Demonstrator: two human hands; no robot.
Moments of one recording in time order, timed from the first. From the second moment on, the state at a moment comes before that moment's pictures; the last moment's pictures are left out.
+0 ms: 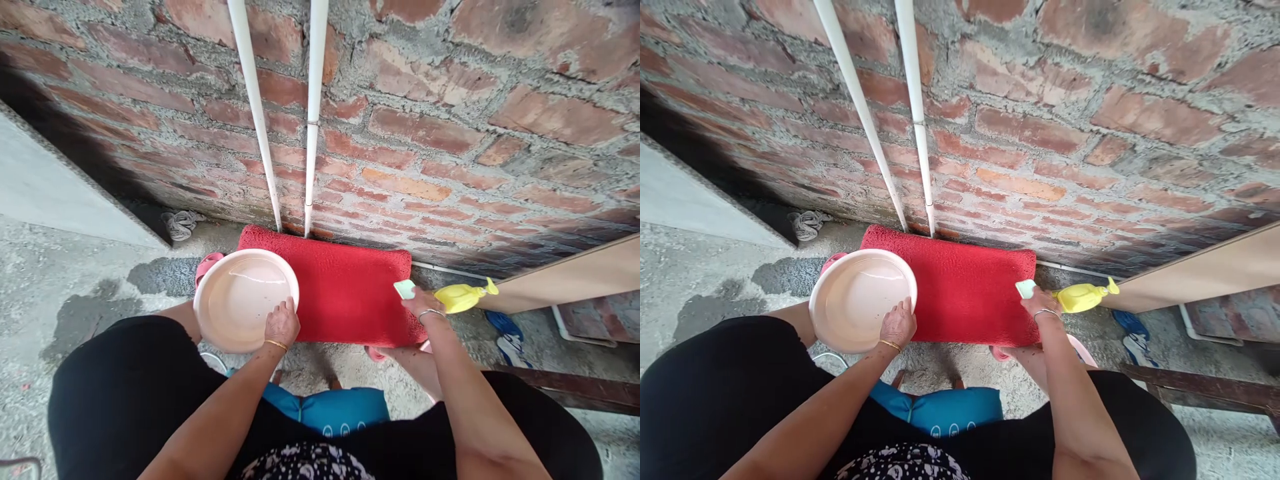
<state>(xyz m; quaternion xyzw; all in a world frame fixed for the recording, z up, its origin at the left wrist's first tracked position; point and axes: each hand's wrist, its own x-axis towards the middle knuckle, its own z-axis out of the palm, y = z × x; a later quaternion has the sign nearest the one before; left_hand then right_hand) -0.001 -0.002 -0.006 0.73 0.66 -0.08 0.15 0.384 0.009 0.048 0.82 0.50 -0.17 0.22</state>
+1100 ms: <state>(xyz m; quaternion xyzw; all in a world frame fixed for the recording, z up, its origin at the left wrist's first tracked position) 0.000 -0.001 -0.004 0.74 0.66 -0.09 0.14 0.351 0.076 0.042 0.82 0.51 -0.16 0.22</state>
